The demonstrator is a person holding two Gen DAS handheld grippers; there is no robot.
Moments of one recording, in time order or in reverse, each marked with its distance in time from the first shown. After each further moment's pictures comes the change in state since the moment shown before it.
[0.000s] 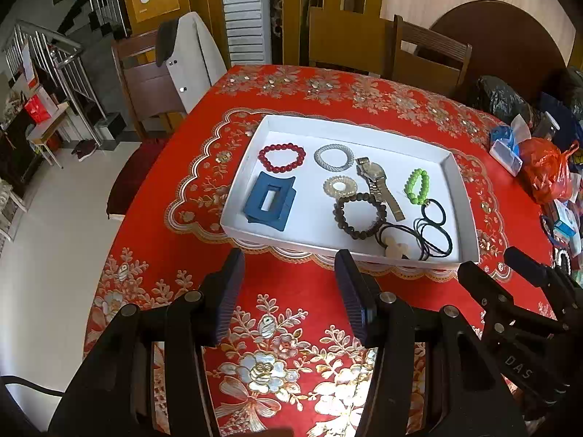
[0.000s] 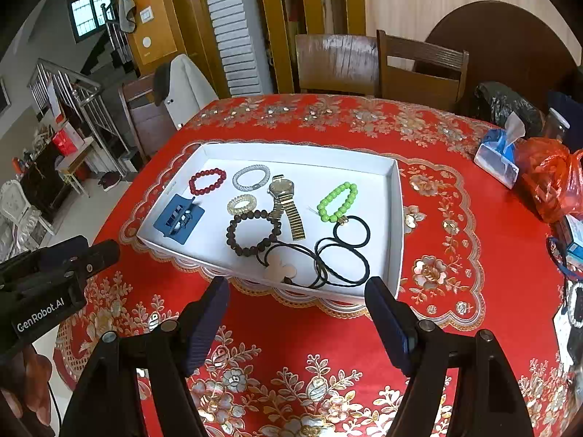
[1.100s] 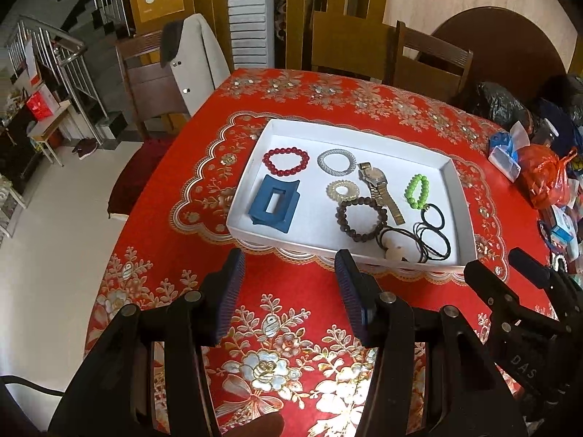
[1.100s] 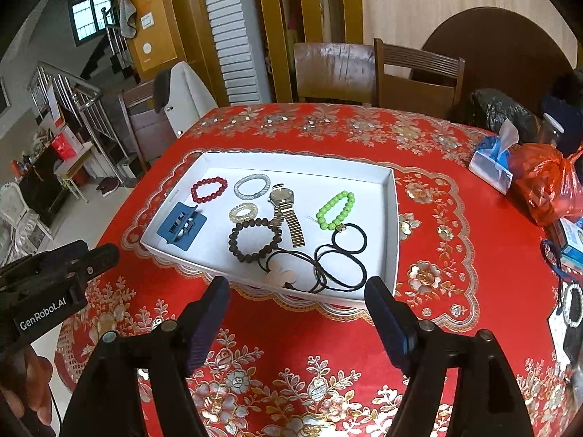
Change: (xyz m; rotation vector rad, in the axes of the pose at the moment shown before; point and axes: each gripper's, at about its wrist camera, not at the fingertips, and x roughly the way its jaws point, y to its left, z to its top) left arm -0.008 0.006 -0.001 -0.019 -0.016 0.000; right arm -0.014 0.004 0.001 -0.003 -0.032 -0.012
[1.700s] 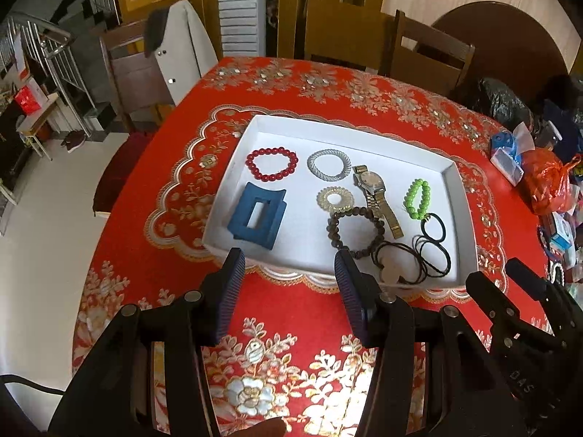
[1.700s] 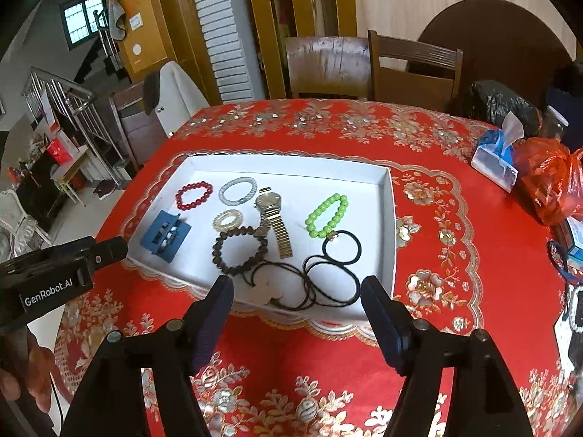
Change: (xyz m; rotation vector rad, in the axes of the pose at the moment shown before) left arm 0.030 -0.006 0.026 -0.005 0.052 -0.035; right arm 0.023 -0.016 0.014 0.030 0.016 0.000
